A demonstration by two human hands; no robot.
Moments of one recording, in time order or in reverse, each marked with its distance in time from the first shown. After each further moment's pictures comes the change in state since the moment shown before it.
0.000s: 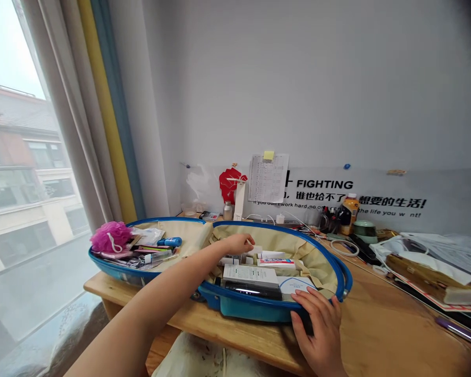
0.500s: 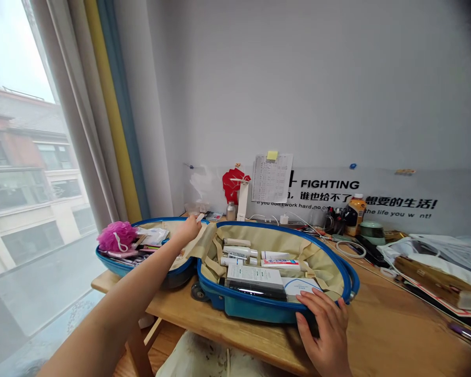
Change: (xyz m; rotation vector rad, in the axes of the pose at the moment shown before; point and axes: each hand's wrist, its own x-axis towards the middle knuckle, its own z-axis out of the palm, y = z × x) left_hand -0.056 -0.123 -0.048 0.163 0.385 -0.596; right_hand 0.004 -0.001 0.001 -0.004 0.022 -0.020
